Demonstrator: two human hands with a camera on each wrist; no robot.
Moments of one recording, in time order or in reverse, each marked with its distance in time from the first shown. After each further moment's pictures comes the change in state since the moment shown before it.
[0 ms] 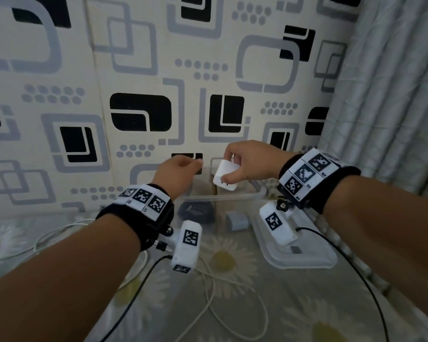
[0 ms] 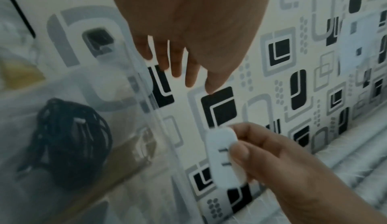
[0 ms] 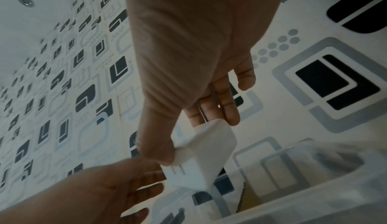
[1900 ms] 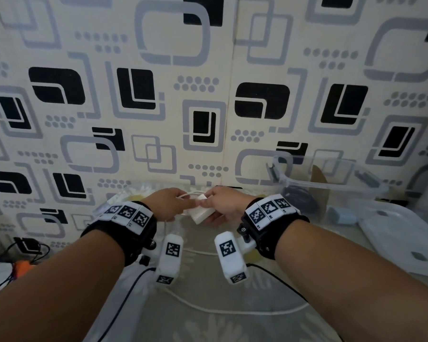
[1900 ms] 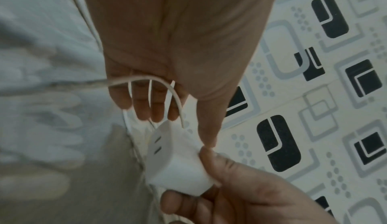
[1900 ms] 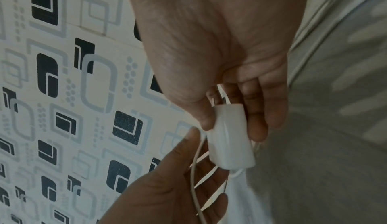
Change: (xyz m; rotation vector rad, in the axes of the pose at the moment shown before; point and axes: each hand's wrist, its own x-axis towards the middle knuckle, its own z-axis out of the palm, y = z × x) left_hand -0.083 -0.173 -0.202 0.215 -0.206 -0.347; right_hand 0.044 -0.267 0.157 0.993 -0.450 0.195
